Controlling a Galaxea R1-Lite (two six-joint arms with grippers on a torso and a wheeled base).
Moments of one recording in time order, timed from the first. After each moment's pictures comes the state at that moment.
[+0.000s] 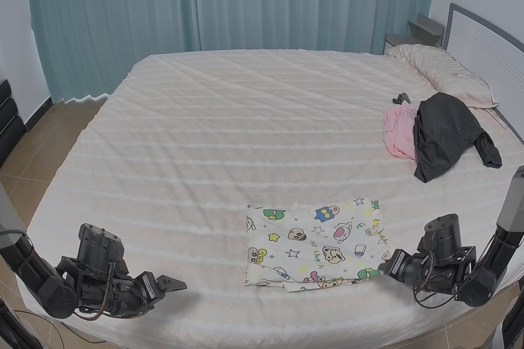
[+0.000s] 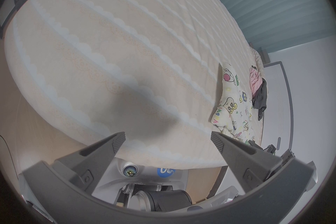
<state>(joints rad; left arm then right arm) -0.33 1.79 -0.20 -0.64 -0.21 -0.88 0.43 1.96 -0.19 -1.03 -0.05 0.90</state>
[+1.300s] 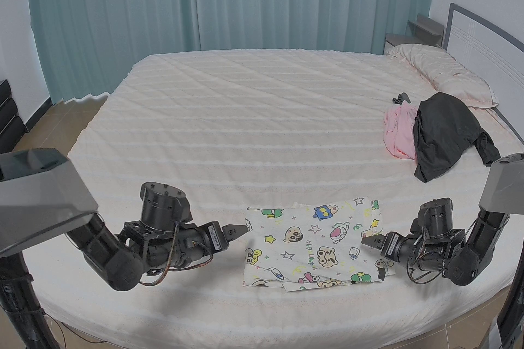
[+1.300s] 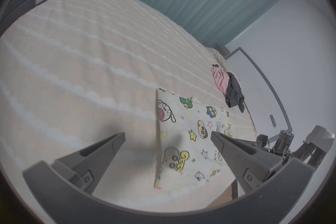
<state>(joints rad) -0.49 2.05 -0.62 -0.83 -0.11 -0.71 0.29 2.11 -0.36 -1.04 0.05 0.71</state>
